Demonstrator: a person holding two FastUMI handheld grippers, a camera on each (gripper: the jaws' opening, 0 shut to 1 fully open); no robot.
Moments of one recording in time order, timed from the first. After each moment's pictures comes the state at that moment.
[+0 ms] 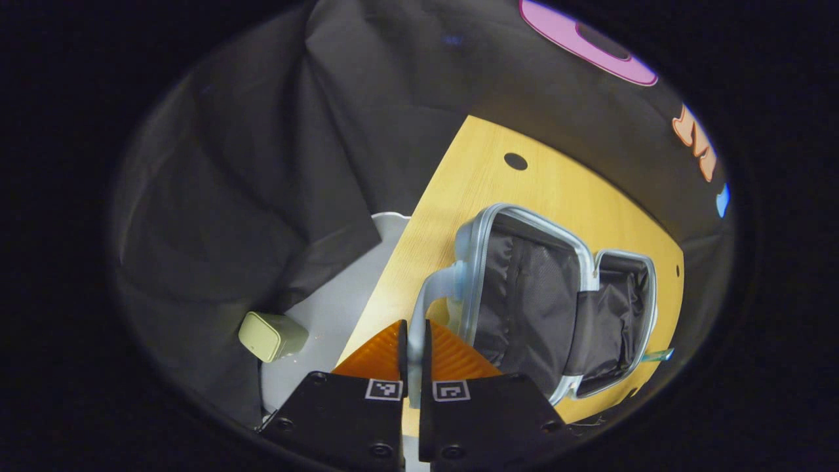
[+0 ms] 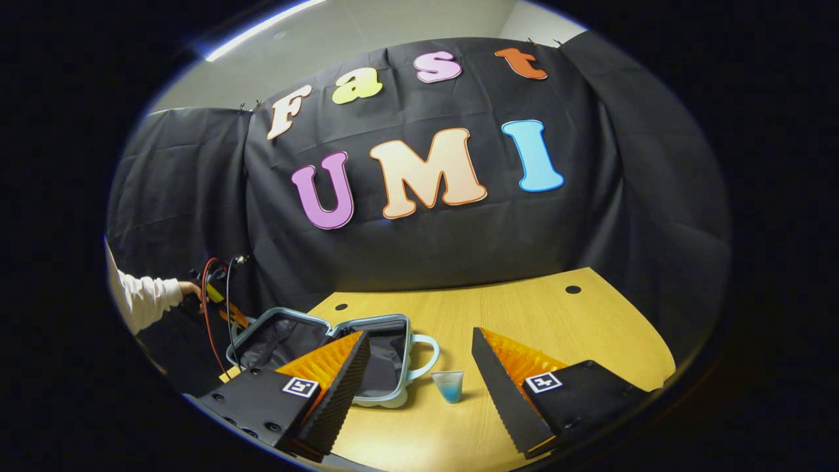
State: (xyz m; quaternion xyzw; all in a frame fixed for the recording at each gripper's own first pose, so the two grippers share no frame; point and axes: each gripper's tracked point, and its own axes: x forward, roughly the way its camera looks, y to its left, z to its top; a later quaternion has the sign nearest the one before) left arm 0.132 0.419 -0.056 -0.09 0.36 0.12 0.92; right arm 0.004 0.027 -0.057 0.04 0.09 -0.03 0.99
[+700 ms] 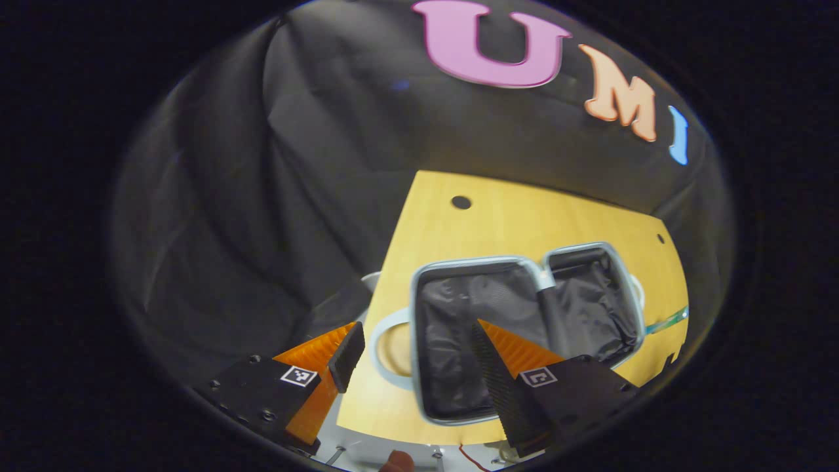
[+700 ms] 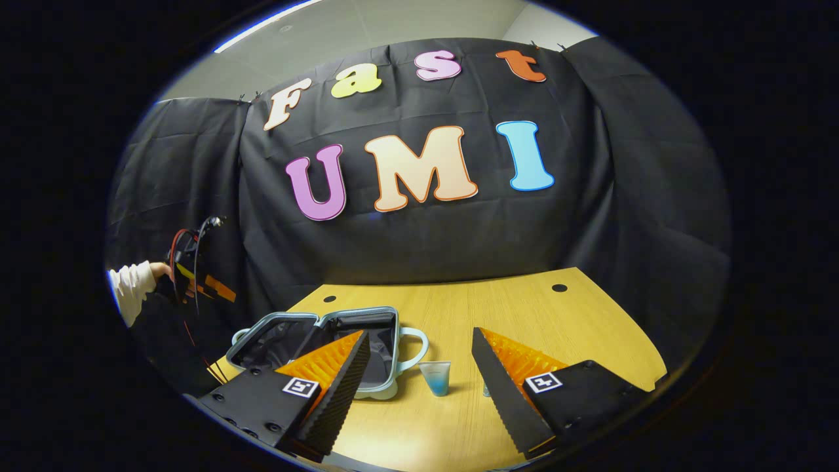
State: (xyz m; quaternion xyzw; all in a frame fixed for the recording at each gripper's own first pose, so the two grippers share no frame) left arm 0.097 0.332 0.030 0.02 0.23 0.06 0.97; right arm -0.009 0.012 -0.071 0.01 0.10 -0.05 0.99
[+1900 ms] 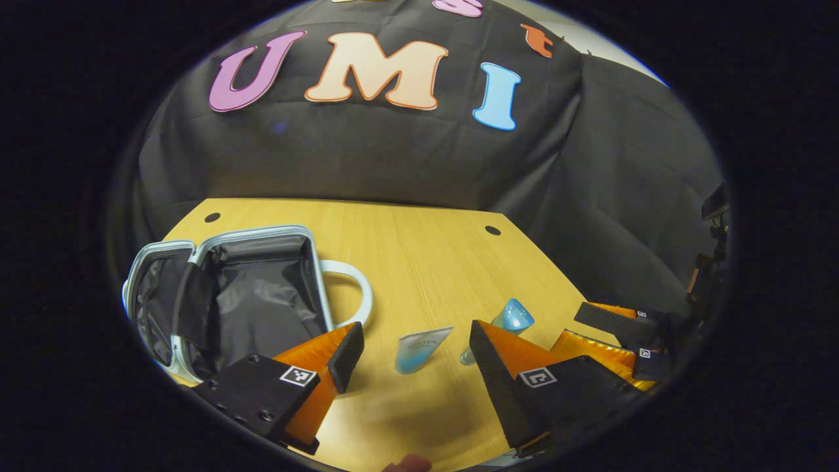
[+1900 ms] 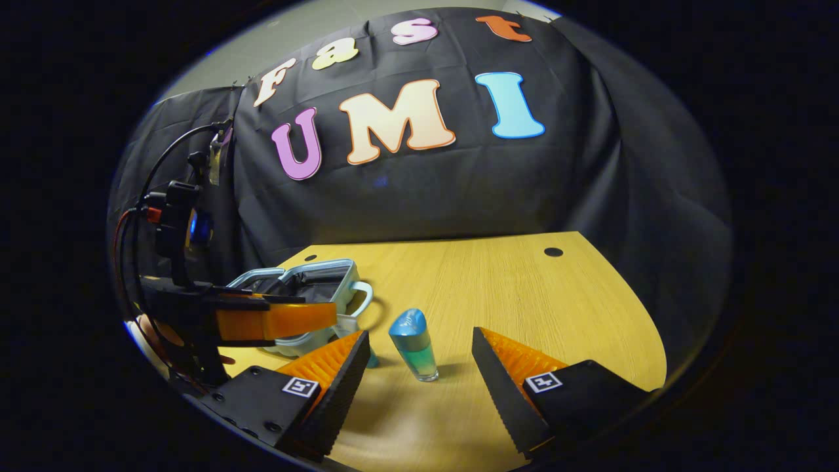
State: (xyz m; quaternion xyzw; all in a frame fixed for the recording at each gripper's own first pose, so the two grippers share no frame) left arm 0.115 -0.167 -0.122 0.03 0.10 -0.16 0.98; right arm 0.010 -0.125 -0.174 0.02 0.18 -0.01 0.98
